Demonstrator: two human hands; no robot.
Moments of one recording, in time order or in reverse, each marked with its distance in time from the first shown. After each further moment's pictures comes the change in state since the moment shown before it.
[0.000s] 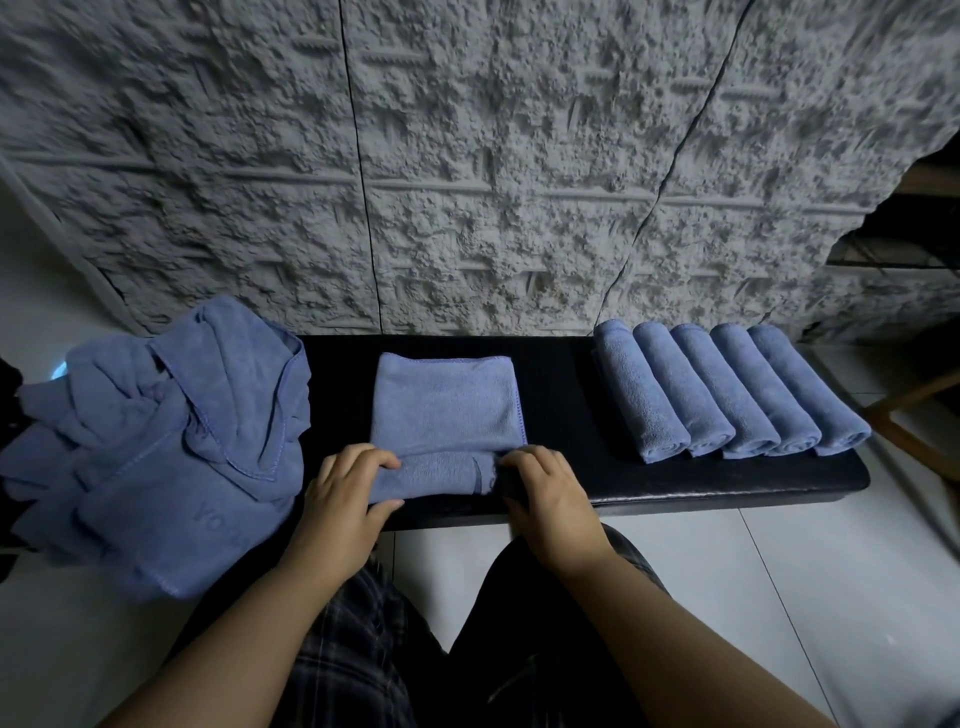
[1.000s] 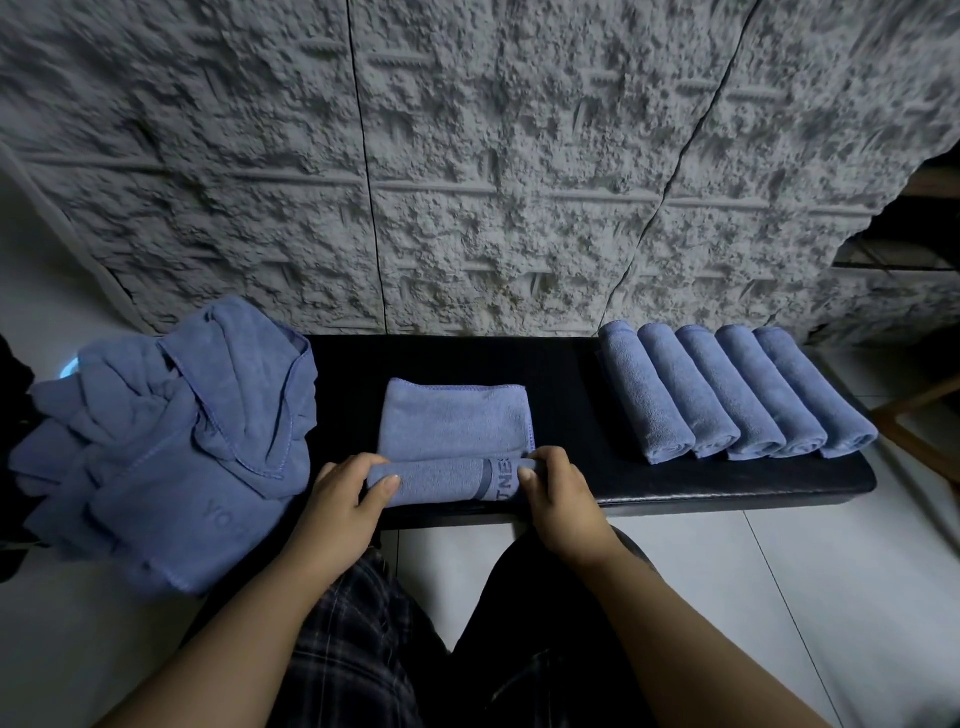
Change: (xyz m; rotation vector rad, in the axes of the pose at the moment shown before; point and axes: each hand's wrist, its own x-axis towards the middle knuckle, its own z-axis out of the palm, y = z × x) left_hand 0.000 0.014 -0.014 -0.242 -0.086 -0.268; right_hand 0.001 0.001 -0.007 0.356 -0.110 0.363
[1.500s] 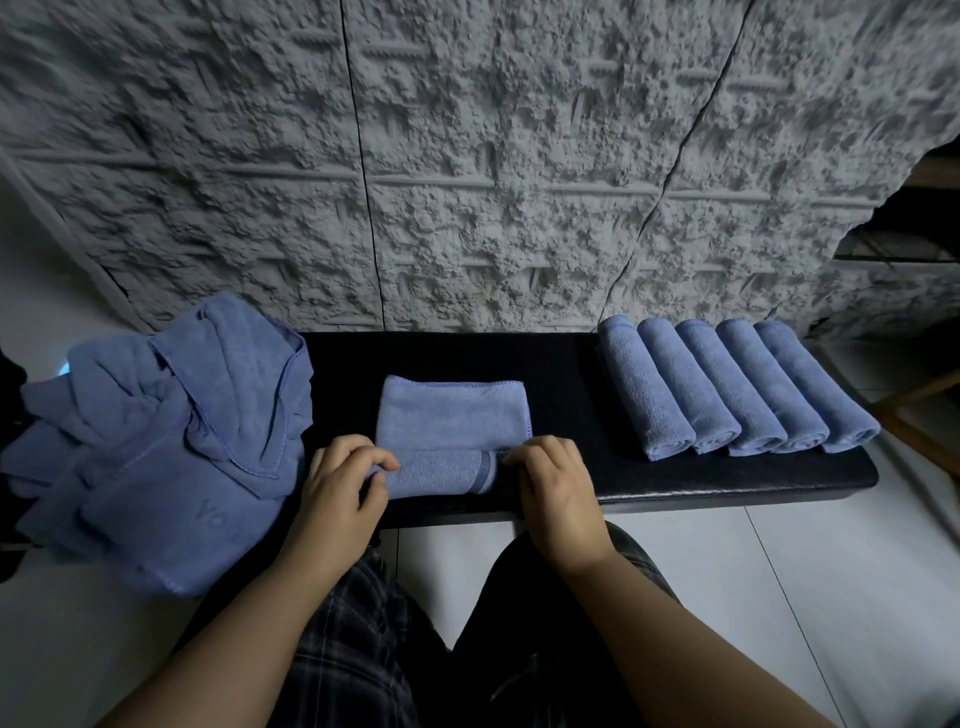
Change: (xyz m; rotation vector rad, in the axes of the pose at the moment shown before) left_hand 0.004 -0.008 0.002 0.132 0.150 0.265; right_hand 0.002 -0.002 0.007 -0.308 0.310 -0.462
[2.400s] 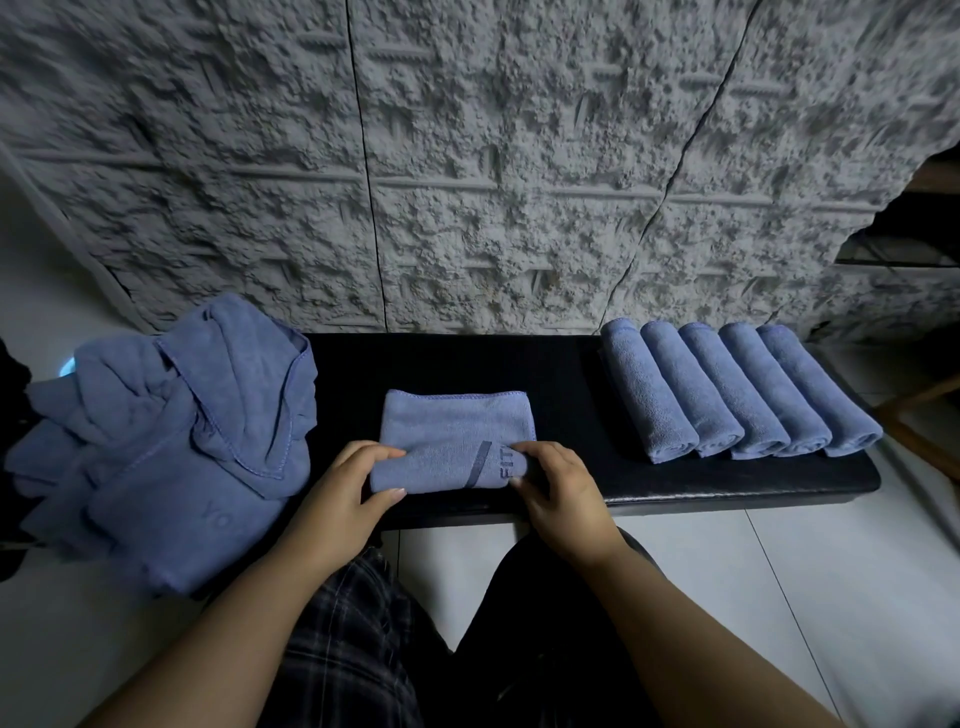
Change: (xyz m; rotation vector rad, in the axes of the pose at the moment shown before) left_hand 0.008 -0.008 -0.004 -0.185 -0.204 -0.060; right_hand 0.004 0.003 -0.009 0.235 -0.200 0.185
